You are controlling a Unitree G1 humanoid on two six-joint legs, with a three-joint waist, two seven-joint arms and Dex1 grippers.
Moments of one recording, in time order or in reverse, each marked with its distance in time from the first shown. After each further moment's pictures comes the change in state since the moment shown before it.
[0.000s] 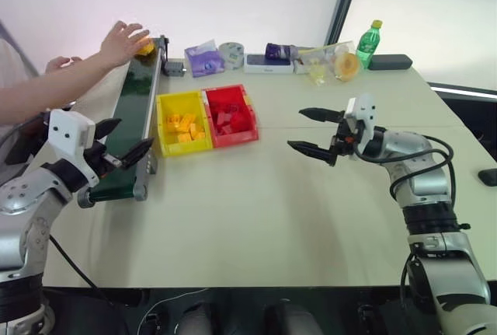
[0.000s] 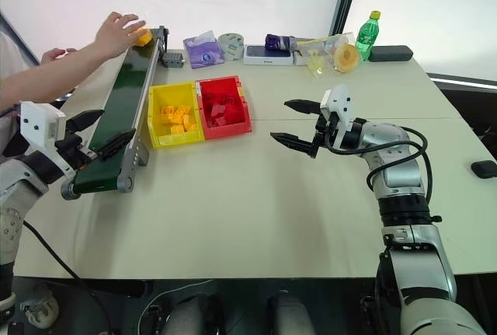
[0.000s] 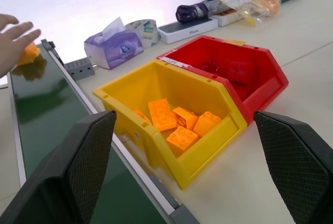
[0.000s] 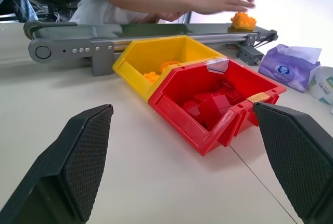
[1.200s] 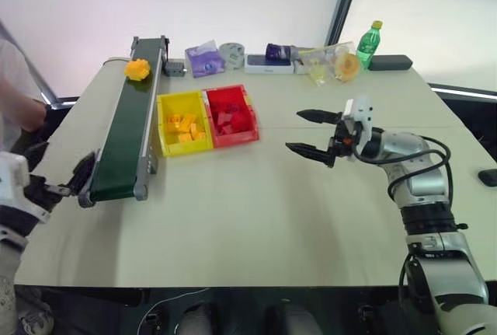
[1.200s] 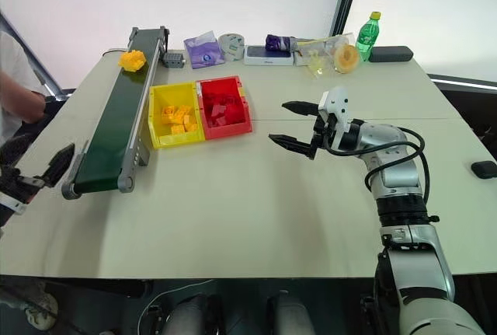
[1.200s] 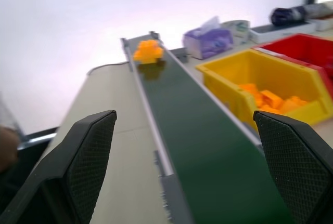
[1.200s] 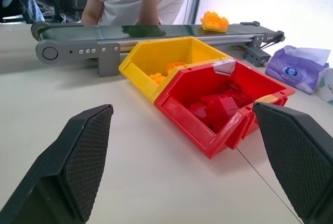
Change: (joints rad) left arm 0.344 -0.174 0.318 -0.165 0.008 -0.121 0.194; right arm -0.001 0.015 0.006 0.005 0.000 -0.001 0.012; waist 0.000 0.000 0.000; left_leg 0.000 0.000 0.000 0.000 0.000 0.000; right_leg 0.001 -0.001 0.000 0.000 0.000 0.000
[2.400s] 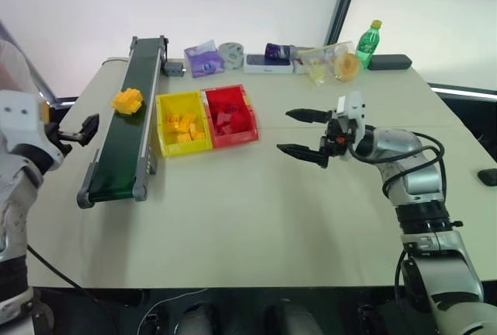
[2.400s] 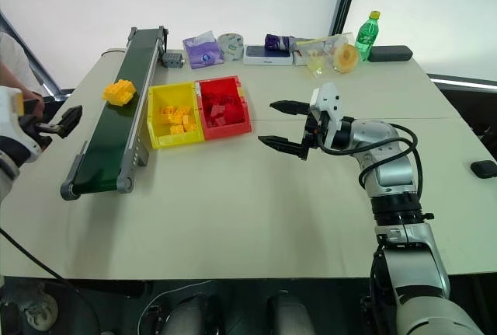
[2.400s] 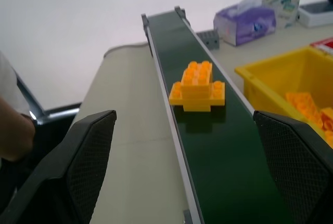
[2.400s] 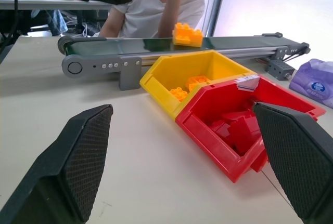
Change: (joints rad) left arm -0.498 0.231 -0.292 0.337 0.111 0.308 0.133; right arm -0.013 0.014 0.025 -0.076 0.035 0.073 0.012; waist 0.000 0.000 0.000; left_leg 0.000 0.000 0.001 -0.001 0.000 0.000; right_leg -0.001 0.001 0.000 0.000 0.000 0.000
